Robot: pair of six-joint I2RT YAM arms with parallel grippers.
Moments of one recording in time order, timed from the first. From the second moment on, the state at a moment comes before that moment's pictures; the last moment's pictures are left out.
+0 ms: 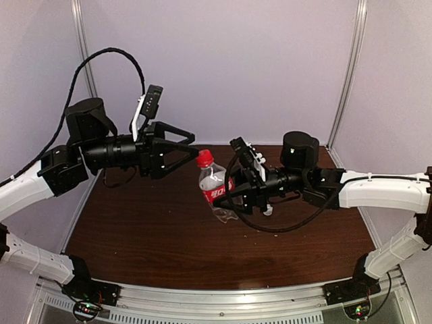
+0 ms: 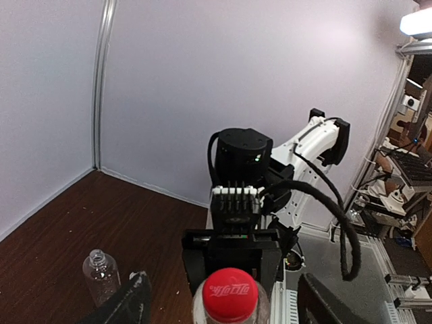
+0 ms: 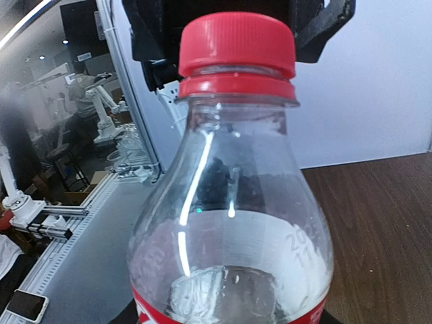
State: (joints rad) left arm -0.94 1.12 1.17 -0.08 0.44 -0.22; right arm 0.94 1.40 1.00 0.29 -0.79 0.14
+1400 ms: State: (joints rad) left arm -0.94 1.20 1.18 -0.03 0.38 -0.31; right arm 0.94 1.42 1.04 0.29 -0.66 0.17
